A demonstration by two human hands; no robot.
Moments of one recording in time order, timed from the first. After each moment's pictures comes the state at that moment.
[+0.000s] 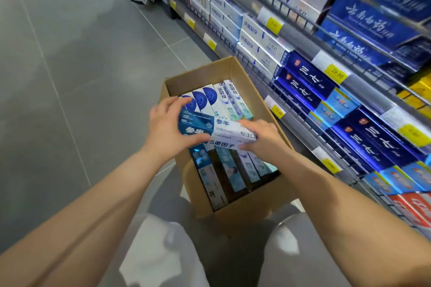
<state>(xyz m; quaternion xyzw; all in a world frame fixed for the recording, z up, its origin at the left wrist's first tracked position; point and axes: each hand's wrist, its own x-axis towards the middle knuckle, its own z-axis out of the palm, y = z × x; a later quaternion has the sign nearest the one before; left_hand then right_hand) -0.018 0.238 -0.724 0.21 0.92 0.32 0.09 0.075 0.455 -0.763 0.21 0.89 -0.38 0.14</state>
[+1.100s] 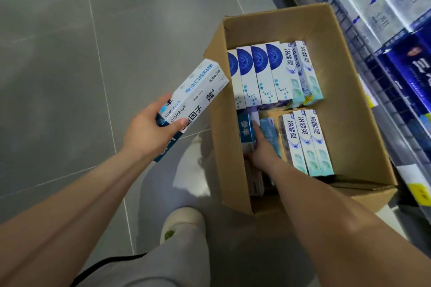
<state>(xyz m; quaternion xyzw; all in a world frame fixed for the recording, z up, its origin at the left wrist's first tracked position) -0.018 0.118 -0.840 -0.10 0.90 0.39 0.14 0.037 0.365 -0.978 0.24 0.82 -0.45 0.27</state>
